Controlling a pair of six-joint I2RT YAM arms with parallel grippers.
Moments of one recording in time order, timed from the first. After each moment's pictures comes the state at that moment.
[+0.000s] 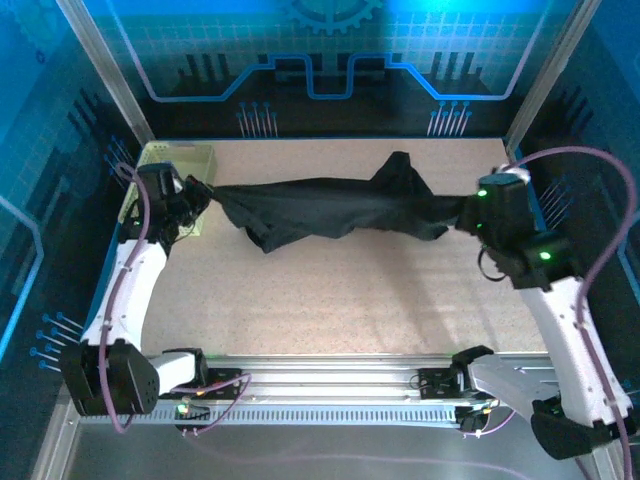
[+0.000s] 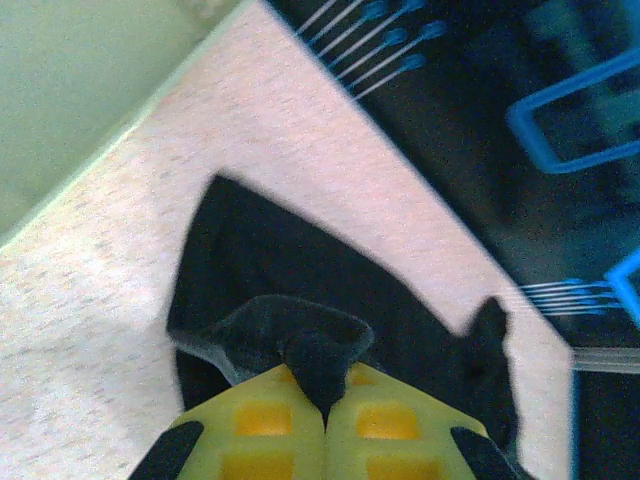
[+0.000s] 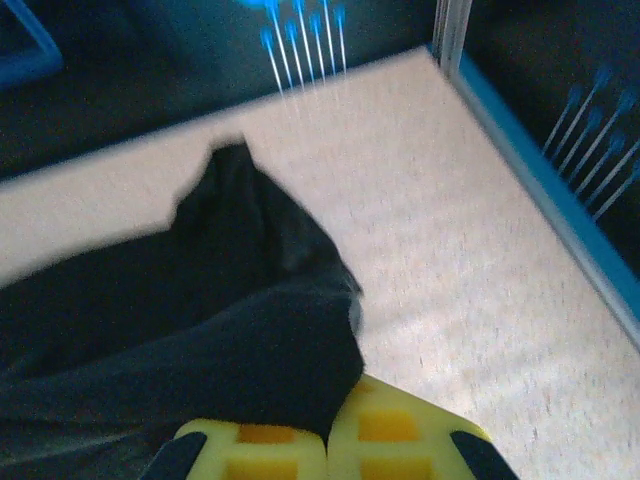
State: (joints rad) left arm 0.10 1.17 1.08 -0.44 0.21 -0.81; right arm 0.26 0.99 1.45 -1.10 0.41 0.46
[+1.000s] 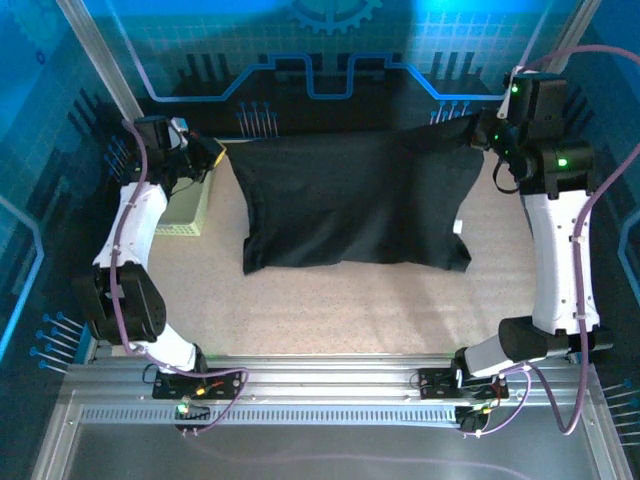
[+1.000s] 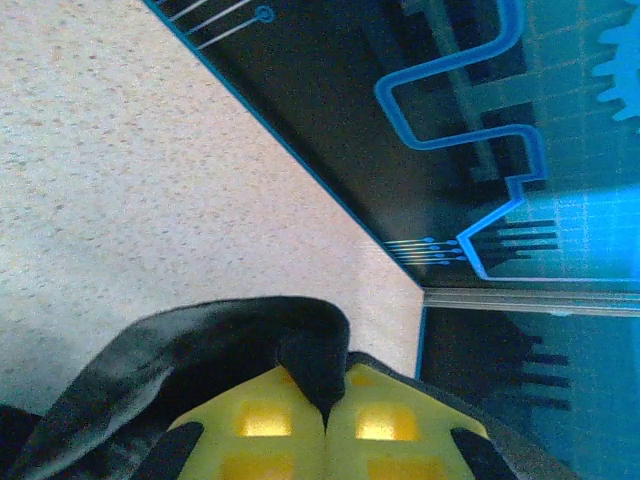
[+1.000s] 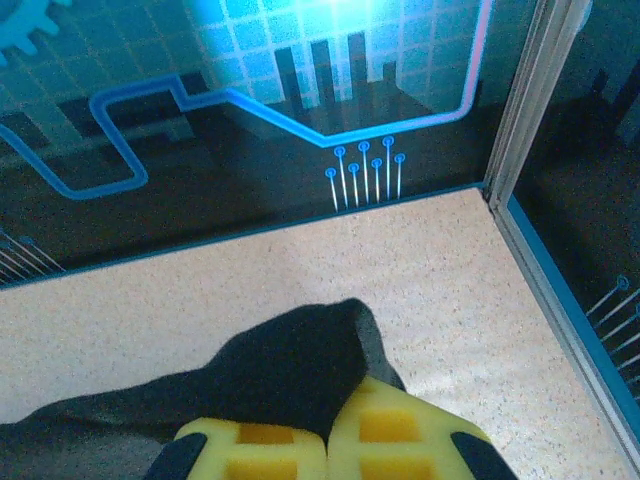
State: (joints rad) left arm 0.16 1.60 1.44 -0.37 0.59 -0.93; right arm 0.09 1.48 2.11 -1.15 0.20 0.25
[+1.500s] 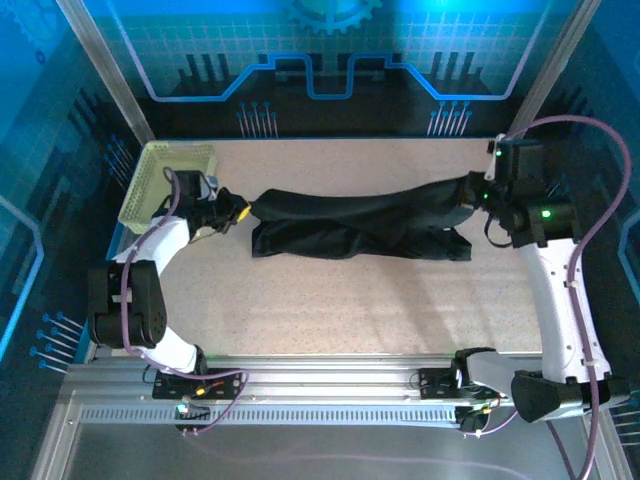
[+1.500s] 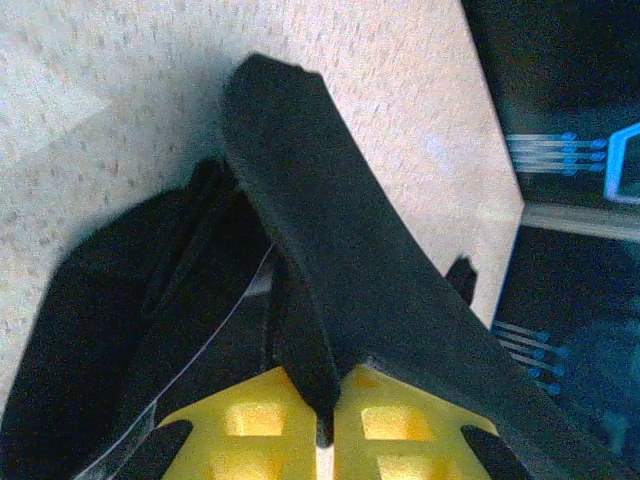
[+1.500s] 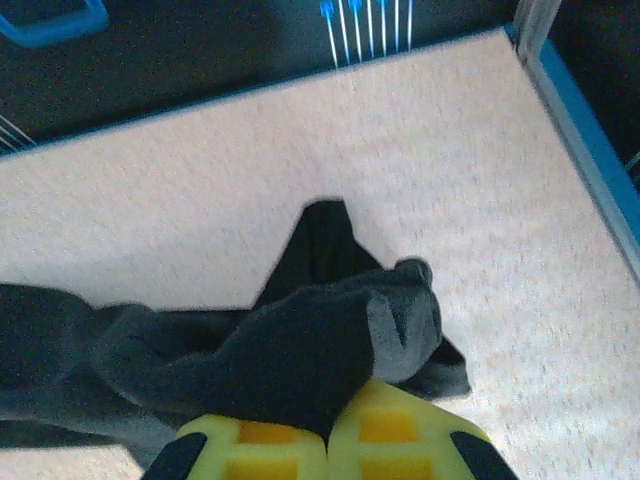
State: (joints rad) left arm 0.06 1.56 0.98 -0.21 0.60 -0.89; right arm 0.08 1.16 1.48 -1.05 0.12 0.30
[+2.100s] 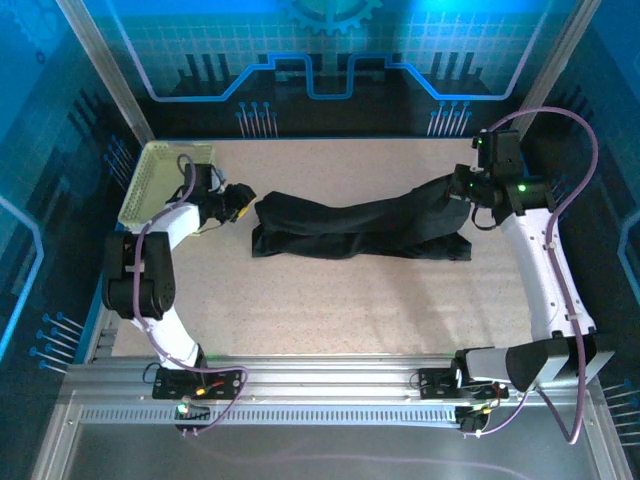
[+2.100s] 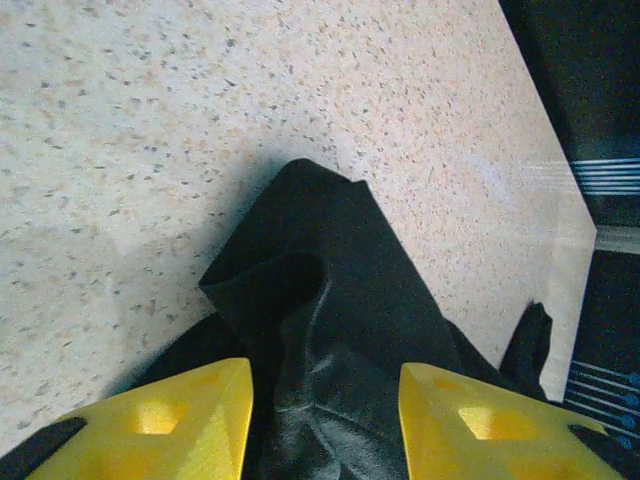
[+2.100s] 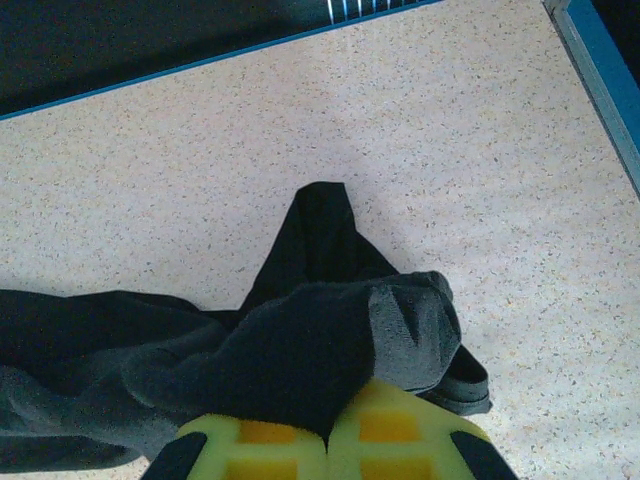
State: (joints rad) left arm 0.05 1.75 1.10 -0.18 0.47 -0.79; right arm 0.07 1.32 1.50 -0.97 0.10 0.30
